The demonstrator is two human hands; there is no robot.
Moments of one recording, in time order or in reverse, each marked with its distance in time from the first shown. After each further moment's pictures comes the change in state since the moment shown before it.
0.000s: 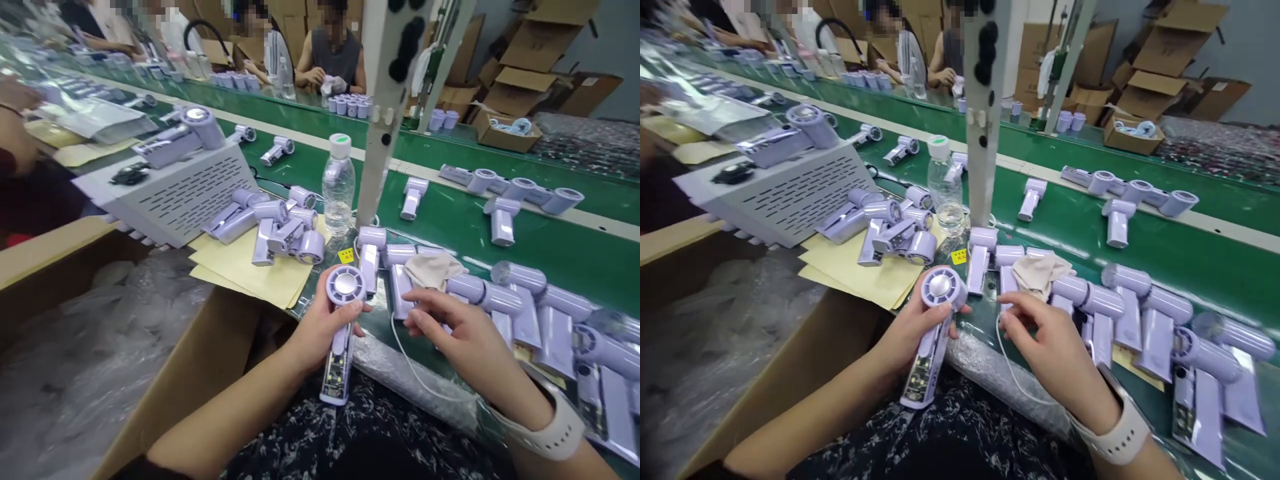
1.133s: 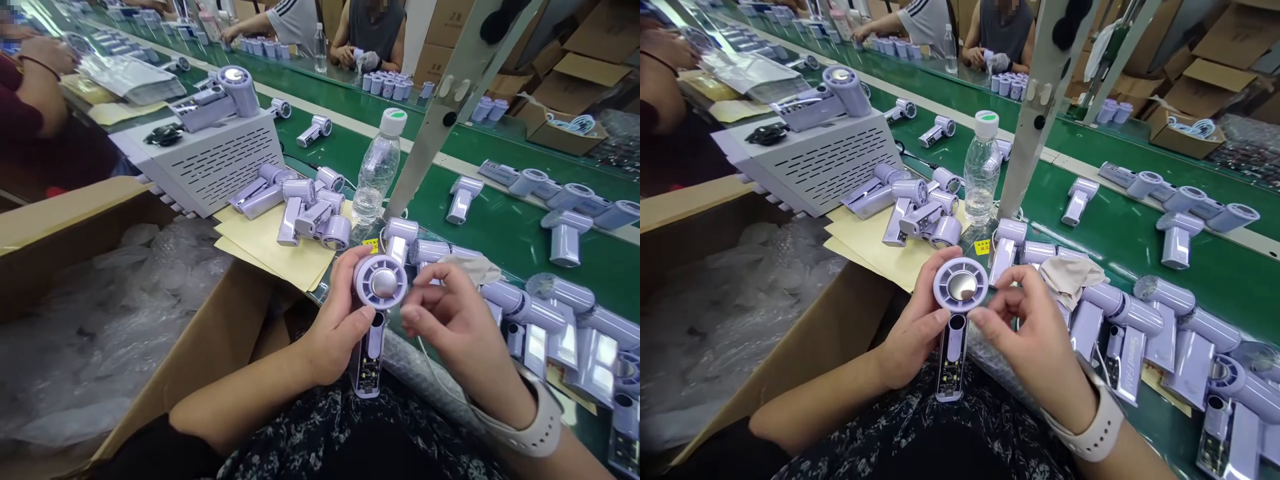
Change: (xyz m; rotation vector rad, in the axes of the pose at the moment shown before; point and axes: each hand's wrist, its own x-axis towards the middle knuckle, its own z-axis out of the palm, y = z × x) left_hand -0.020 -0.003 -0.019 0.291 -0.092 0.412; right_hand 0.014 -0.040 0.045 0.232 0.002 -0.165
